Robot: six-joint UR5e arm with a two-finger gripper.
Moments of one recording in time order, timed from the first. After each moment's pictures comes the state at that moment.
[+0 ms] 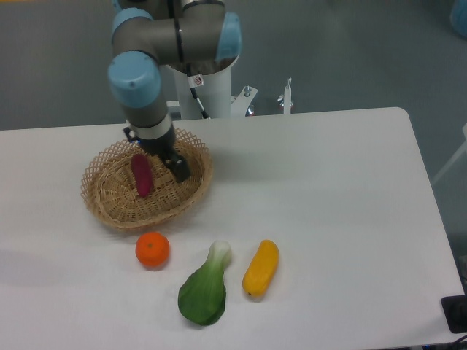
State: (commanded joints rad) arm 2.27 -1.63 -1.97 -1.06 1.63 1.05
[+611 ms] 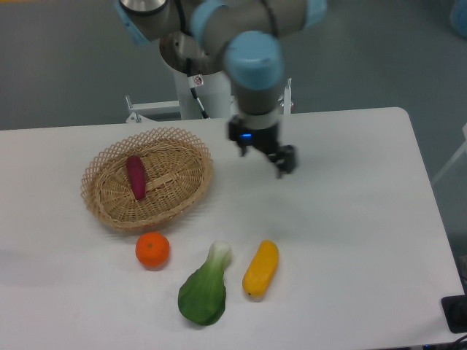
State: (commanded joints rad) arm 2.68 -1.75 -1.78 -1.07 1.61 1.34
